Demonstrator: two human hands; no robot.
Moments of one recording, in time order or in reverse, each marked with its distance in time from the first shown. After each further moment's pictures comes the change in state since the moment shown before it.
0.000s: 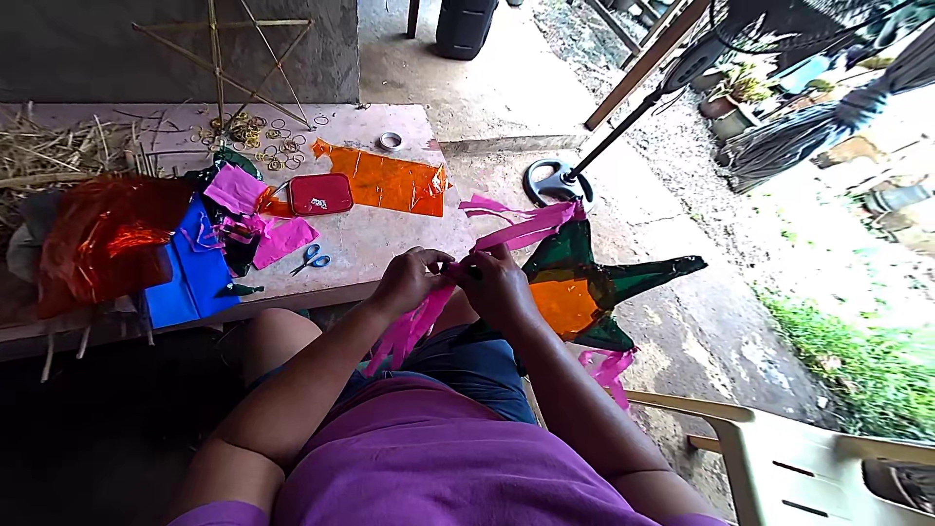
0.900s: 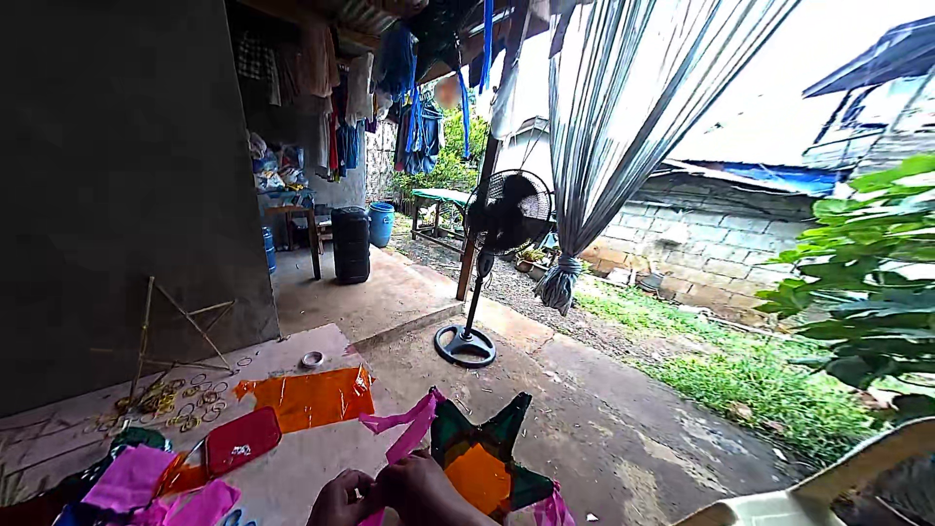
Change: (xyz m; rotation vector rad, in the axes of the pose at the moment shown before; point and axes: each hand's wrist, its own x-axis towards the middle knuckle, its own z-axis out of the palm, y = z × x) left_hand 0.009 -0.014 -0.010 -0.057 -0.196 -0.031; right_hand 0.001 0.000 -0.014 0.013 -0.282 -0.056
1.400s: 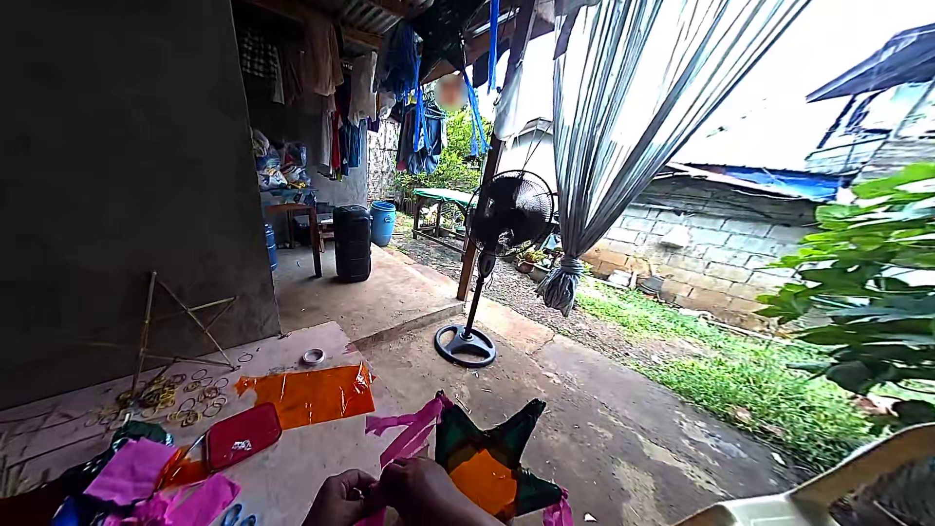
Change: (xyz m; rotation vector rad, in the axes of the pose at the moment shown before) left_hand -0.003 -0.002 0.001 -0.286 -0.048 -0.101; right_hand -0.003 -0.005 -0.002 -0.071 -0.086 0.019
